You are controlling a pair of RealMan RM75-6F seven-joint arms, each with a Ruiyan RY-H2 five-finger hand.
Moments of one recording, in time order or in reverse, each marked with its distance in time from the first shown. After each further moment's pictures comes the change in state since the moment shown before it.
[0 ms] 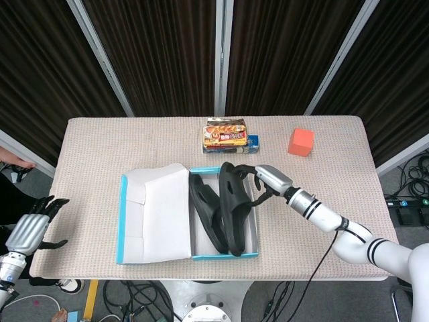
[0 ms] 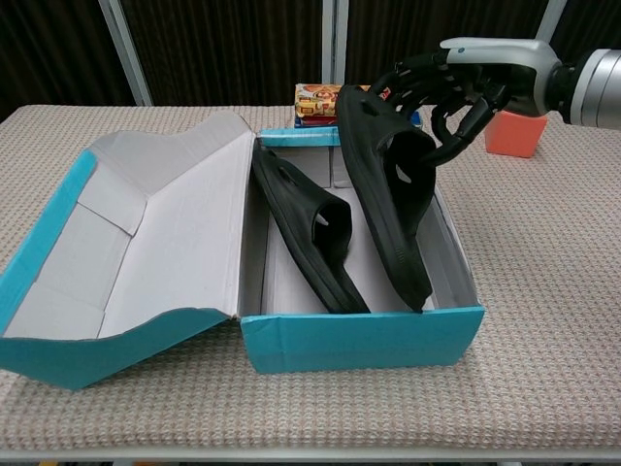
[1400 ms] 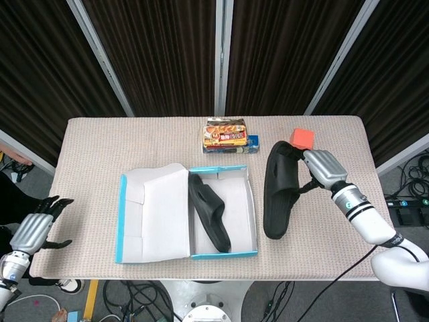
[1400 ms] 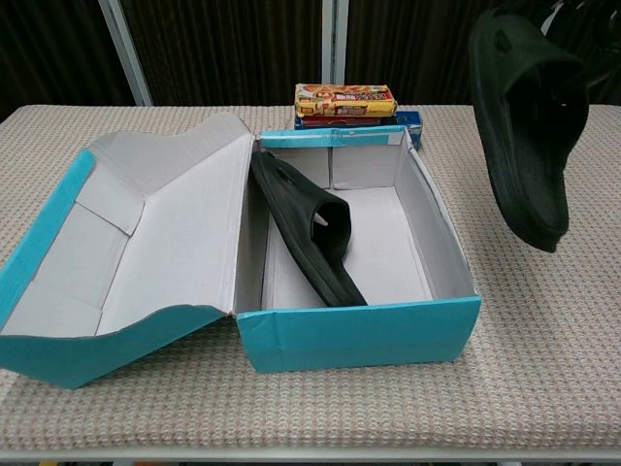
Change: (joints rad) left arm -0.012 0.019 -0.002 -0.052 0.001 -0.019 -0.013; right arm 0.007 0.481 -0.040 -0.553 0.534 0.013 -0.657
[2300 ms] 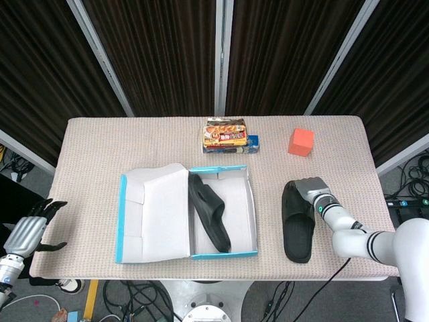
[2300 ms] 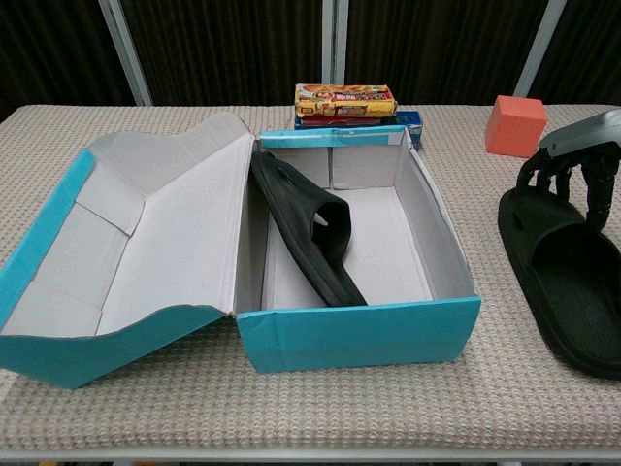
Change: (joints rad) left arm 0.021 -0.014 0.009 0.055 -0.006 0.001 -0.052; right arm 0.339 -0.332 -0.374 0.232 0.651 -0.307 -0.512
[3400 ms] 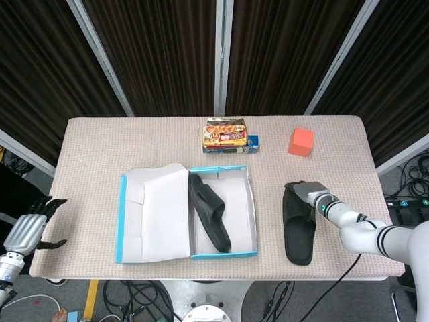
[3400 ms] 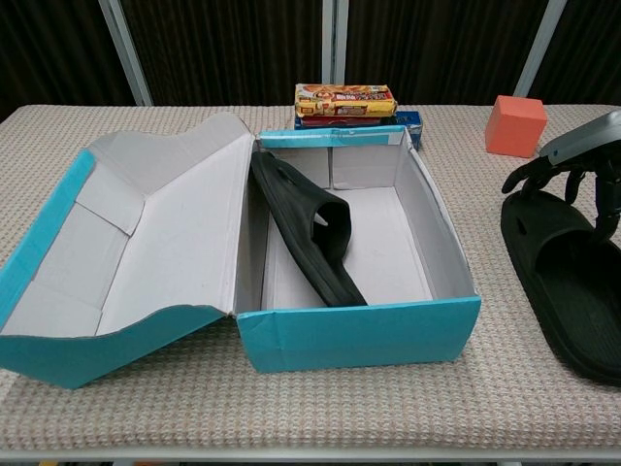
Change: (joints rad) left arm -0.006 0.005 -0.013 -0.013 -0.010 -0.002 0.022; right arm 0.005 0.067 0.025 0.033 -0.237 -0.219 0.219
